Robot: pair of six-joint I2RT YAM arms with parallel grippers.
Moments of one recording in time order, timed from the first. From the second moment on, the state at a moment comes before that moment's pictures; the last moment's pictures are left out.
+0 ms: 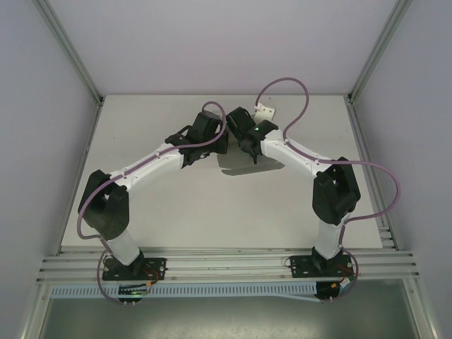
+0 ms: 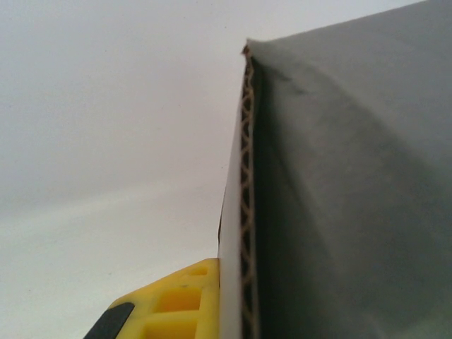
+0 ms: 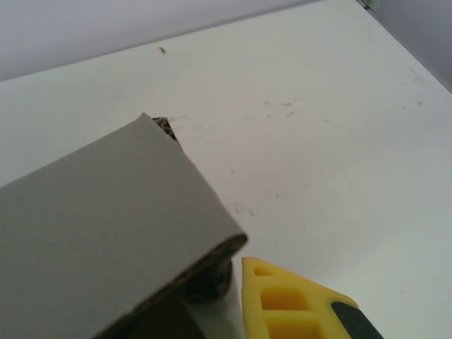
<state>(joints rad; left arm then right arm) -0.65 1.71 1.35 -0.35 -0.06 -0.44 0.69 1.84 1.55 -0.75 0.84 0.80</state>
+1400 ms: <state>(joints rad) -0.58 1.81 1.42 -0.45 0.11 -0.16 0.44 1.14 0.84 -0.02 0.17 0.33</state>
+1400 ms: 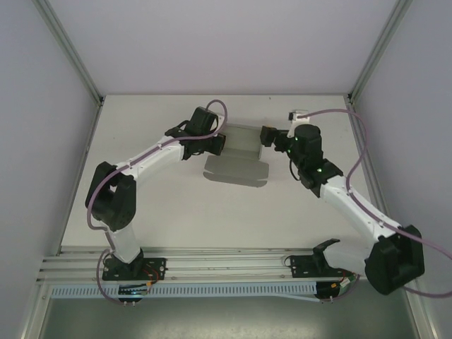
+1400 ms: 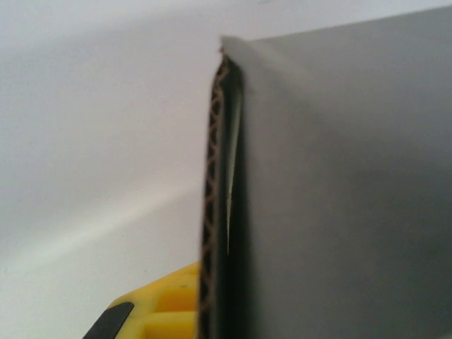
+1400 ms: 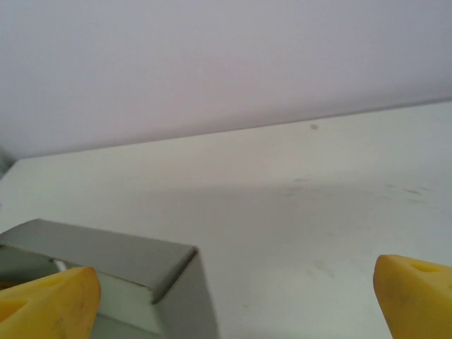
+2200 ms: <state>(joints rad) -0.61 2.24 1.92 -1.18 0.17 0.62 0.39 0.97 0.77 -0.37 0.30 0.36</state>
